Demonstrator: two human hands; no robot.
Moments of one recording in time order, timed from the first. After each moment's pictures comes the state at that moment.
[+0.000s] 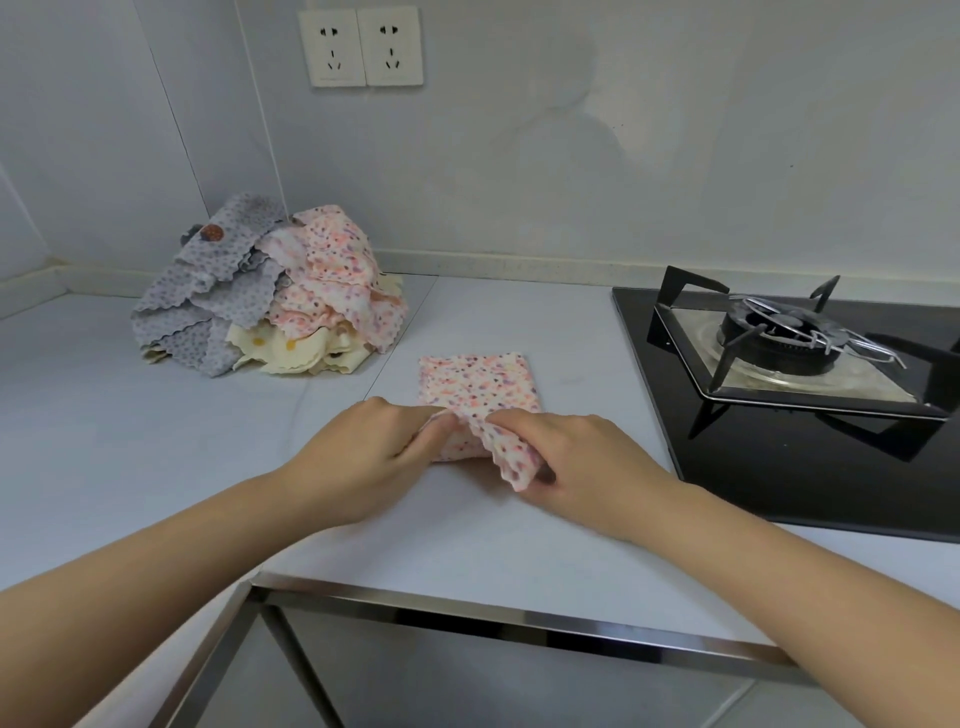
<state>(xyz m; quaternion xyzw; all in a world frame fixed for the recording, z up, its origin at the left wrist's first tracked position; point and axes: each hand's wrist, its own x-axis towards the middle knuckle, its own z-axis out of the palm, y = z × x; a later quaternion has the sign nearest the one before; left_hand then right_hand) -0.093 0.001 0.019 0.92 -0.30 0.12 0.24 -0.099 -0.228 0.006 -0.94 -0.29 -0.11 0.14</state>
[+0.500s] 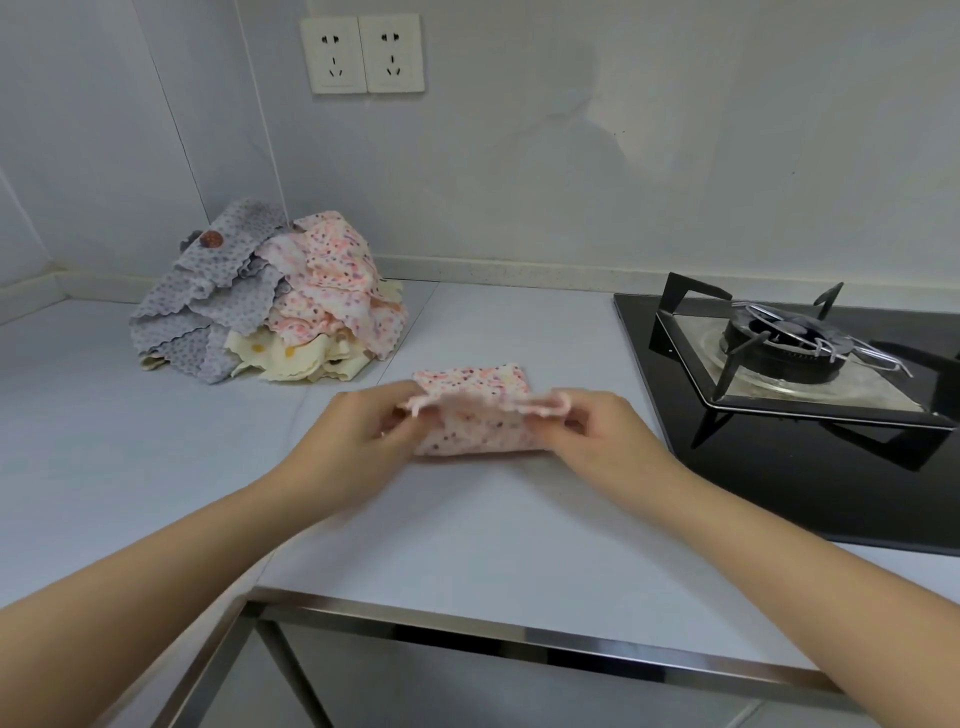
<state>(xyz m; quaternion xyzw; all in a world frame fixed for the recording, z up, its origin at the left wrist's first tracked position) -0.082 0.005 0.017 0.89 -0.21 0.12 0.38 -0.086 -0.235 0.013 -0.86 -0.18 -0.06 0.47</state>
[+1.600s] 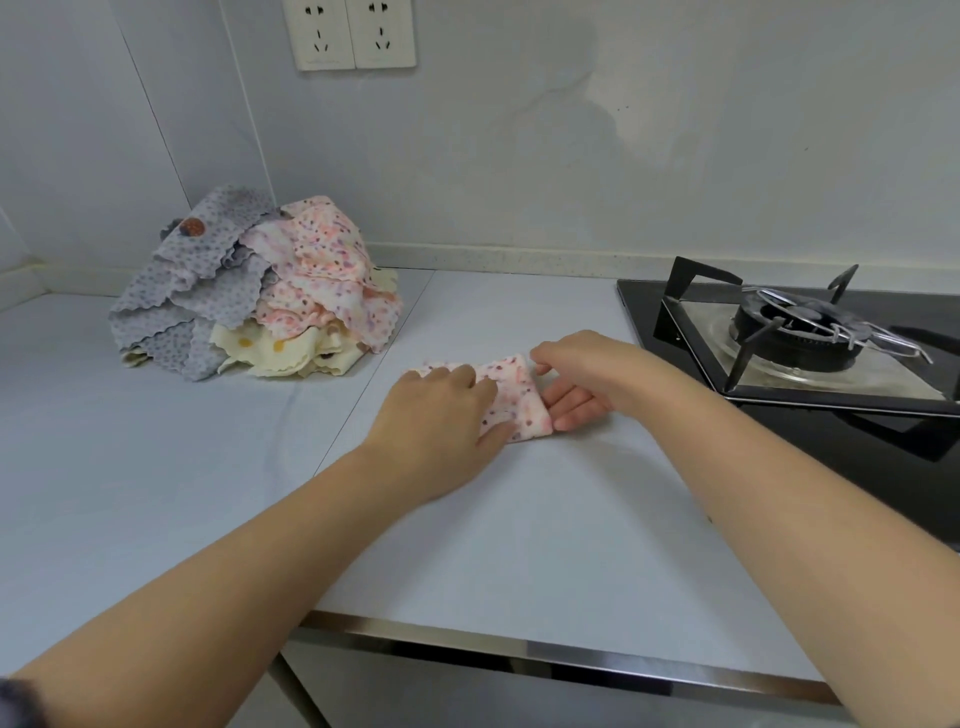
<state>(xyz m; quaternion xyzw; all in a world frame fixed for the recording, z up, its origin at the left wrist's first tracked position) -0.046 -0.055 0.005 0.95 -0.24 0.19 -0.03 -0.019 -0.219 0.054 -0.85 0.11 0.15 0.50</state>
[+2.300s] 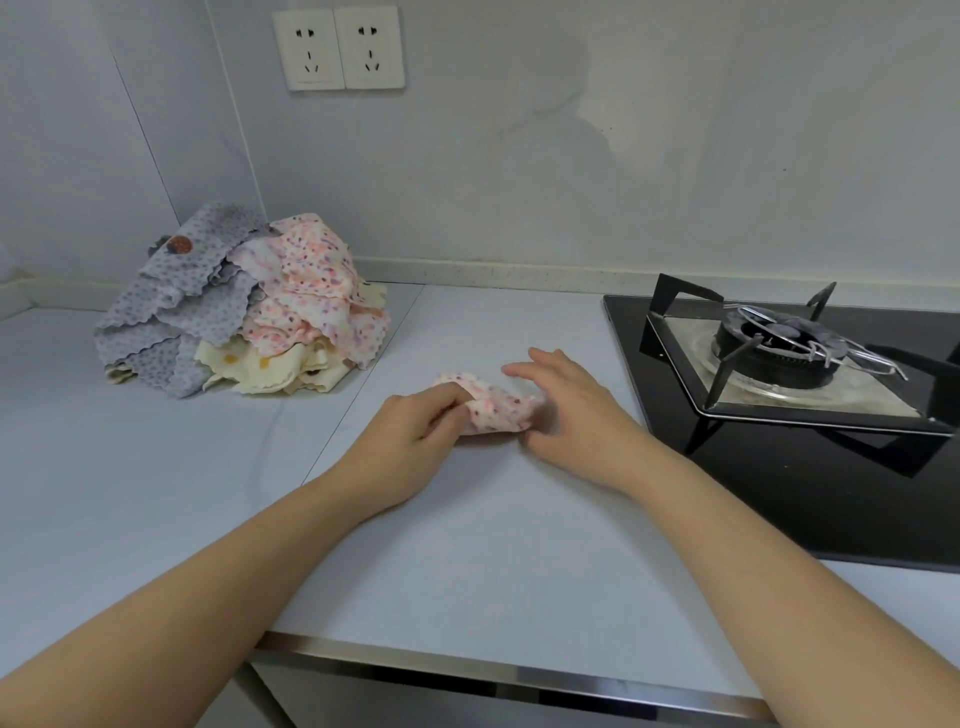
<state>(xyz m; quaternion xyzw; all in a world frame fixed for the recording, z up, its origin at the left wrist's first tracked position) -0.041 -0.039 -0.003 0.88 -0.25 0.10 0.39 -0.036 -0.249 0.005 -0.95 -0.17 -0.06 0.26</state>
